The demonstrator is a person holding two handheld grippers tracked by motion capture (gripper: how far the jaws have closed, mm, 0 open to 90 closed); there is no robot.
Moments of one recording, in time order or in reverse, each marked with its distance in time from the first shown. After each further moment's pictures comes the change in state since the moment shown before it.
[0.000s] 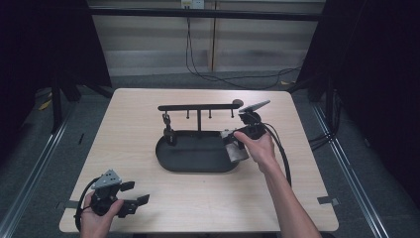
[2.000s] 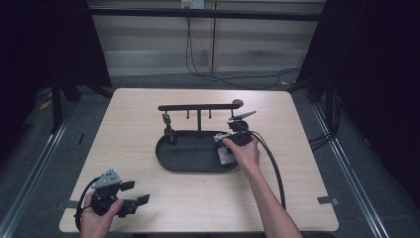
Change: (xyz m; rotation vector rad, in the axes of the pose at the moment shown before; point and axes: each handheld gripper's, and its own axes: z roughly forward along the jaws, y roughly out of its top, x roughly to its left) left arm 0.000 0.001 0.001 -0.001 -0.003 0.002; right arm -0.005 -0.004 0.065 -0.053 -0.074 -0.016
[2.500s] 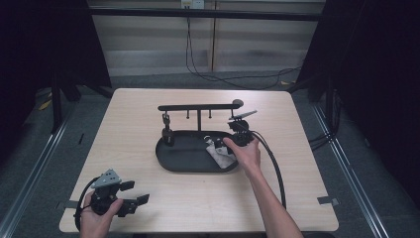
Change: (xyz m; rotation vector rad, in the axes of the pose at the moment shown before) left arm 0.002 0.000 0.000 0.000 -0.005 -0.009; right arm 0.002 -0.001 -0.006 -0.031 0.019 -0.025
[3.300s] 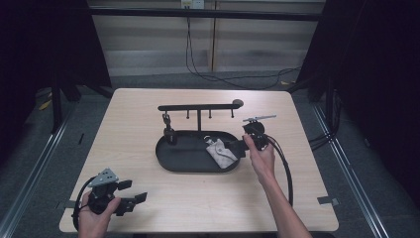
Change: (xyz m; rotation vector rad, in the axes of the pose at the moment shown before) left arm 0.005 -0.001 -0.004 -0.011 0.023 -0.028; right arm -0.008 -0.027 -0.051 -0.195 0.004 -0.109
